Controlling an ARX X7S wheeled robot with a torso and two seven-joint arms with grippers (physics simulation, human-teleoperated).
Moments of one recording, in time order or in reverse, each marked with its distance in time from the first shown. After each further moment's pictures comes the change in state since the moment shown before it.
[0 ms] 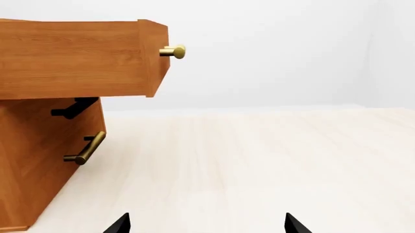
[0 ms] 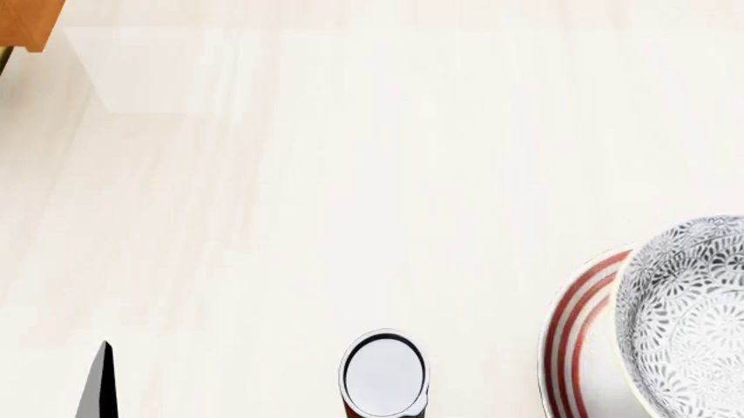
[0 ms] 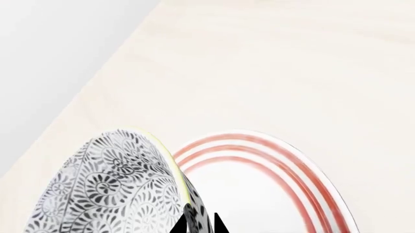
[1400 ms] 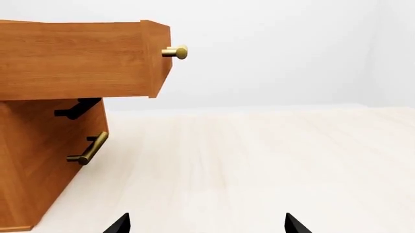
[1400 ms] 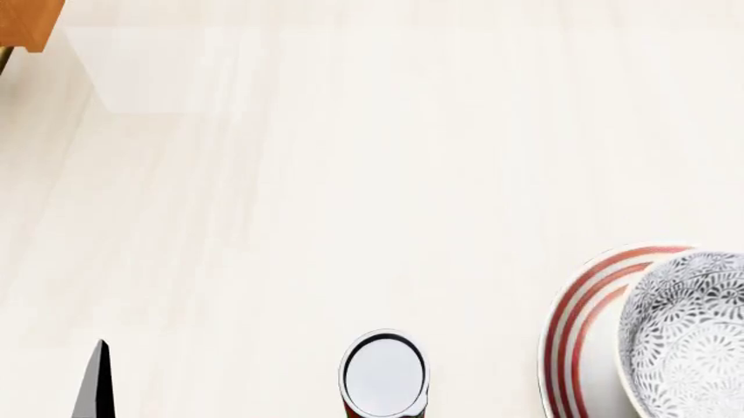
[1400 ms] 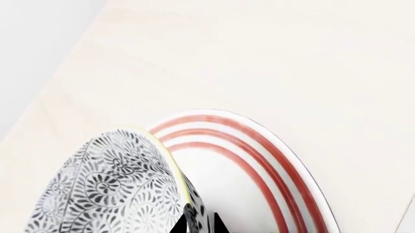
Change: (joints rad) left arm -0.012 -0.031 0.017 0.001 -0.020 0.006 -0.040; right arm 0.044 -0.077 -0.080 0.195 -0.133 -0.064 -0.113
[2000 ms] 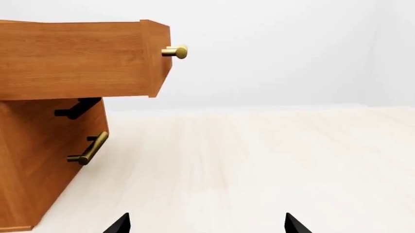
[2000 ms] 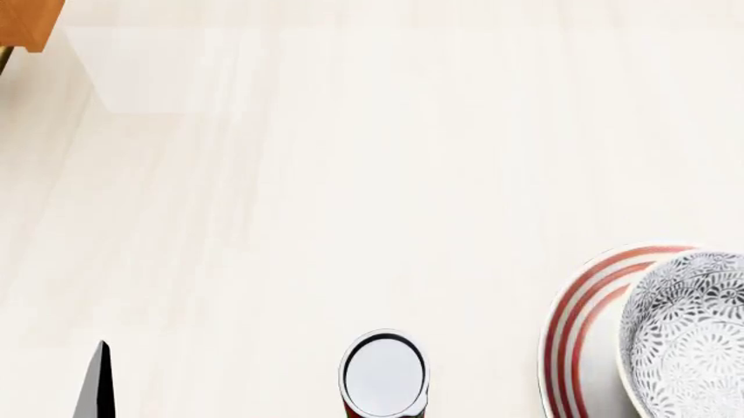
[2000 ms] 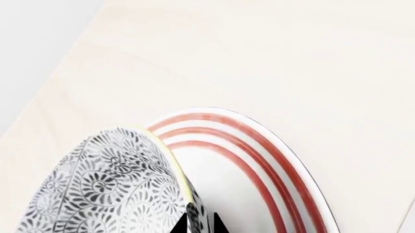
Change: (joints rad) left arm -0.001 -0.011 0.013 -0.007 0.002 0.013 -0.011; right arm 0.006 -0.006 -0.013 0.023 -0.022 -0.011 -0.022
